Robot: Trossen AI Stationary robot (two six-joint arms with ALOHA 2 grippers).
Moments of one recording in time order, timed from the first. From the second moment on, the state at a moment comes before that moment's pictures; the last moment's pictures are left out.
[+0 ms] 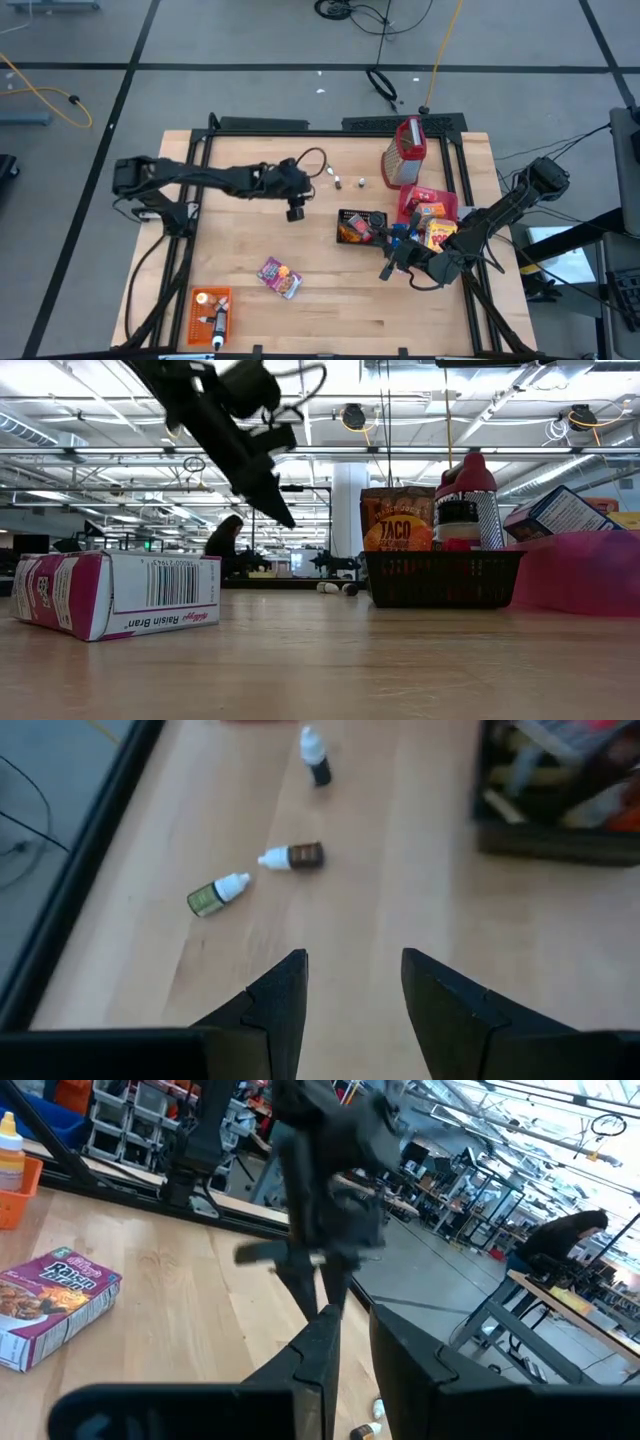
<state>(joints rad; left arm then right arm) 0.18 1.57 0.95 -0.16 -0.13 0.17 0.68 1.31 0.66 0.48 1.20 -0.27</state>
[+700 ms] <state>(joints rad) 0.41 1.85 1.09 0.01 0.02 0.38 0.63 1.31 0.66 0.47 1.20 -0.30</state>
